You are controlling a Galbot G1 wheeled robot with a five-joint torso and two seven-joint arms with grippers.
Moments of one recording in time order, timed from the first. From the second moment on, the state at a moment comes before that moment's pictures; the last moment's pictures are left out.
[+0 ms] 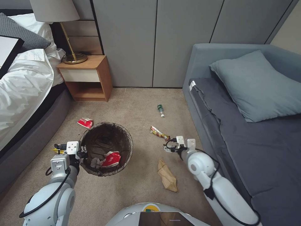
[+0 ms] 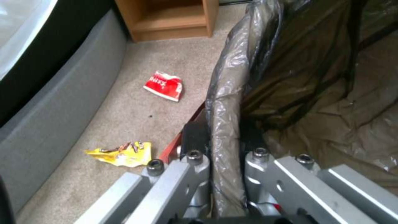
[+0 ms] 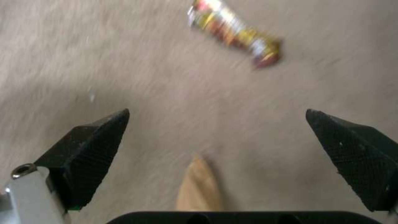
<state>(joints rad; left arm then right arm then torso) 1.67 -1.44 -0.77 -2.45 -0.14 0.73 -0.09 -1.16 1.17 0.17 1.84 0.74 -0.75 0.35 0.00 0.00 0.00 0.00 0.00</state>
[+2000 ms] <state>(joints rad) 1.65 -1.46 -0.77 -2.42 -0.13 0.72 -0.09 -1.18 1.34 0.15 1.45 0.59 -0.73 0.25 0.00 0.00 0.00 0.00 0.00</state>
